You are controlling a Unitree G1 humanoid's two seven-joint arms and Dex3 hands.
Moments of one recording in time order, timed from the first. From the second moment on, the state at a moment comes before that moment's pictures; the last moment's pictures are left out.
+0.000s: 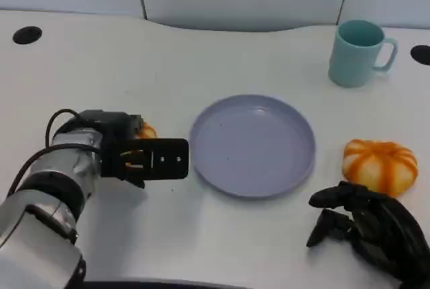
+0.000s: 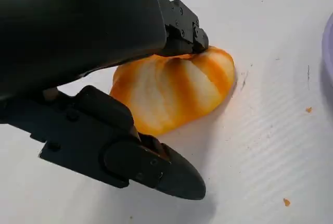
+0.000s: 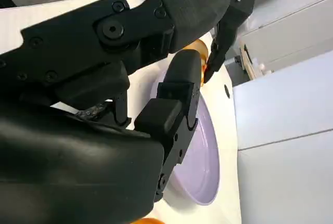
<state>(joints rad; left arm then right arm) -0.95 0.18 -0.56 1.32 0.74 -0.05 -0.07 -0.23 -0.04 -0.19 0.82 0.35 -0.31 0.85</state>
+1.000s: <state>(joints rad) -0.90 0.19 -0.63 1.33 0.79 -0.09 0.26 -0.22 -0.04 -0.19 0.80 0.37 -0.28 0.86</state>
